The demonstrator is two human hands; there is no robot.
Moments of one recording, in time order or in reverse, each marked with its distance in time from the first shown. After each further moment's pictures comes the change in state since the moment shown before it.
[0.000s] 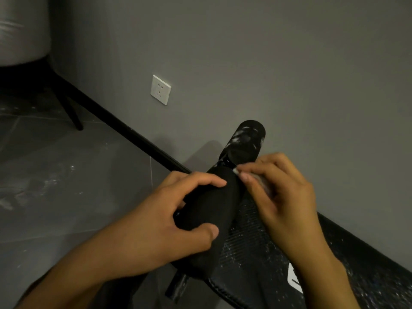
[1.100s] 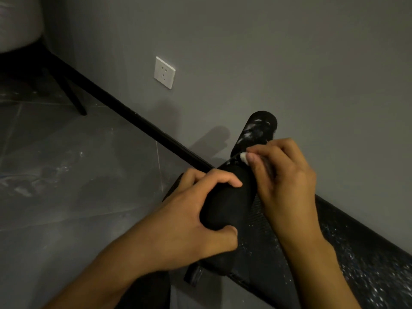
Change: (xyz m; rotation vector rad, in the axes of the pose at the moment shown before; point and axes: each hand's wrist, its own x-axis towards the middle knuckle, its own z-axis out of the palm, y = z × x) left_hand 0.008 0.014 -0.008 0.037 -0.115 -0.154; right_hand 0.025 -0.015 0.019 -0.170 0.124 0.082
